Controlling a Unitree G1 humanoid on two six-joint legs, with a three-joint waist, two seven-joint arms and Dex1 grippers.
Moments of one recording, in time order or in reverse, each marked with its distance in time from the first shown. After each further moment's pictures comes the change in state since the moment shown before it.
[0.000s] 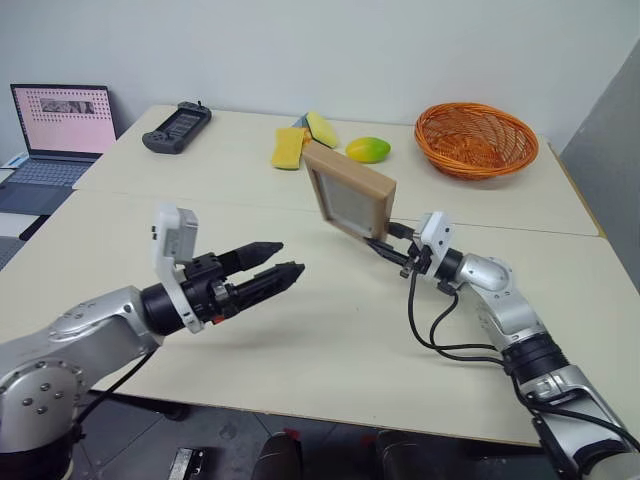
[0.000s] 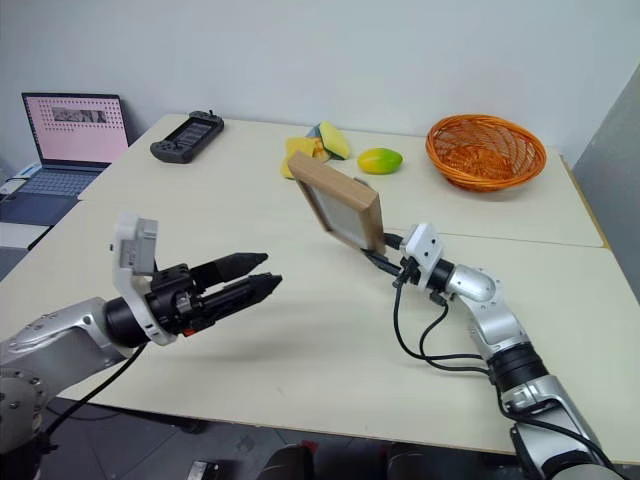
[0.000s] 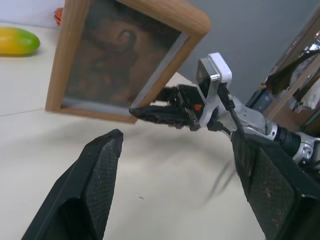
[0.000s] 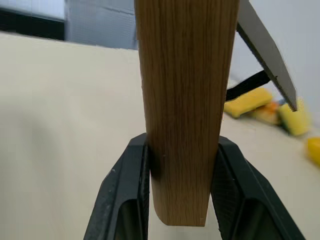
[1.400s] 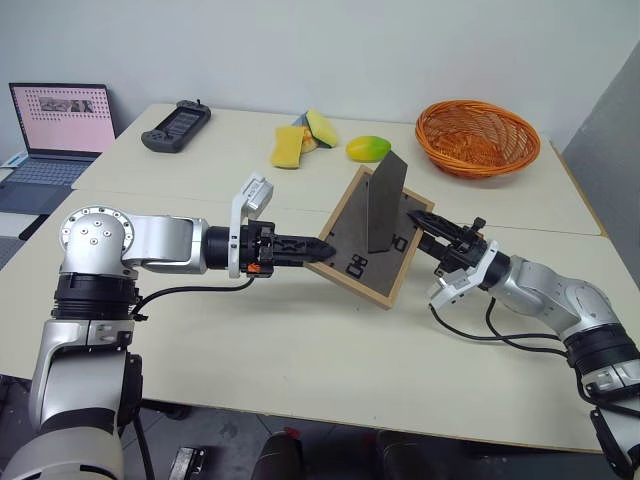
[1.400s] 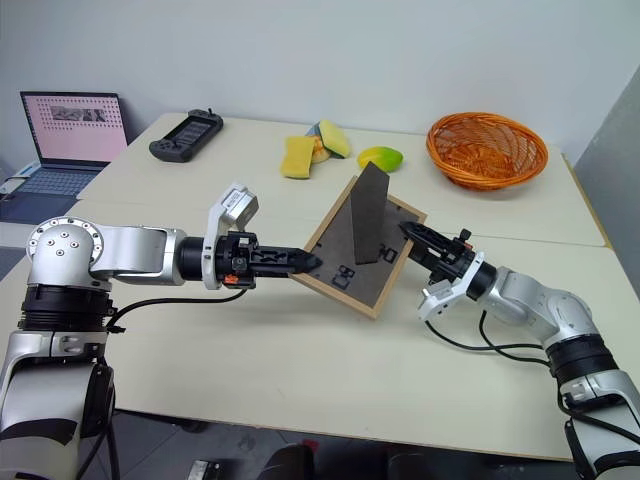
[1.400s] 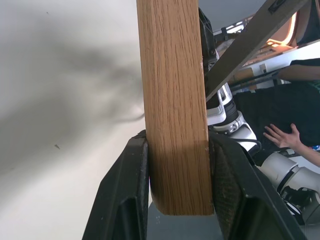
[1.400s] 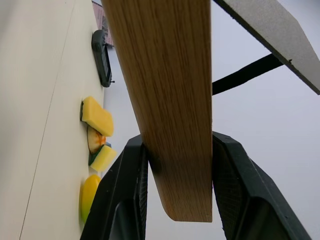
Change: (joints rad) left arm -0.710 -0.079 -0.378 0.885 -0.447 0.626 0.331; right arm -0.001 -0.316 -0.027 0.078 -1.284 -0.833 -1.062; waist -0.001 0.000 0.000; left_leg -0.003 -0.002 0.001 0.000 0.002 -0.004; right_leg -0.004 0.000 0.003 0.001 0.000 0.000
